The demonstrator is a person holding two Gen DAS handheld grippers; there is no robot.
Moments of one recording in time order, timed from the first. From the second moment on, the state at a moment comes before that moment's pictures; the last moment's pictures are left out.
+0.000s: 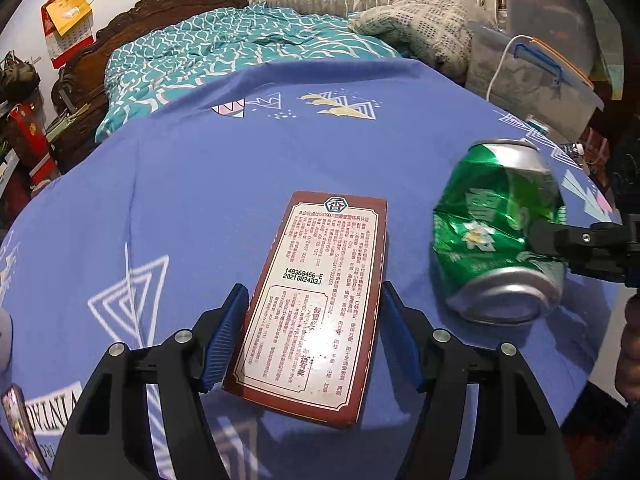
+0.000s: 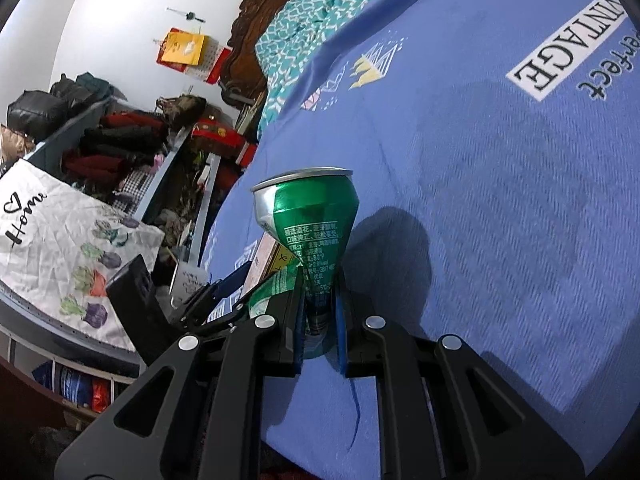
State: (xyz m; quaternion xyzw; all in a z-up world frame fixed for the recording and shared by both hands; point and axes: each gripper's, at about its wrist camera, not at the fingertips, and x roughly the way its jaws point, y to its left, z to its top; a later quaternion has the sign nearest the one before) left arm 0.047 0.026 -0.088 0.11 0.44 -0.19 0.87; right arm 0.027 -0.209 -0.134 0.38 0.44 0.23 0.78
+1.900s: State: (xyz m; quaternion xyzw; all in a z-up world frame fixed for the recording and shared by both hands) left arm 0.041 0.018 -0.097 0.11 0.45 -0.20 0.87; right arm 0.024 -0.213 -0.141 0.40 0.43 0.23 0.77
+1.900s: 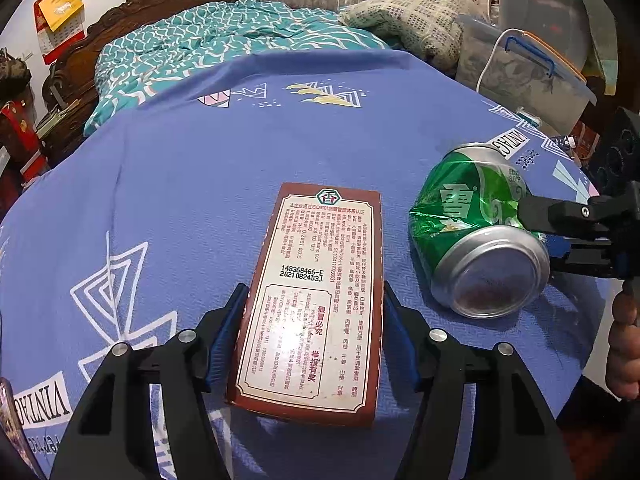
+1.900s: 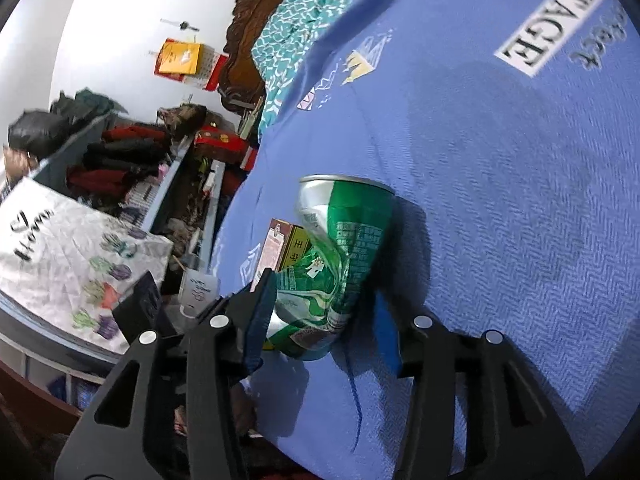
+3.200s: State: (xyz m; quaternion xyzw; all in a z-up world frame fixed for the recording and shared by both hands) left arm 0.057 0.030 -0.057 0.03 0.43 -0.25 0.87; right arm 0.006 -0.260 -0.095 0.37 0.36 0.19 0.83
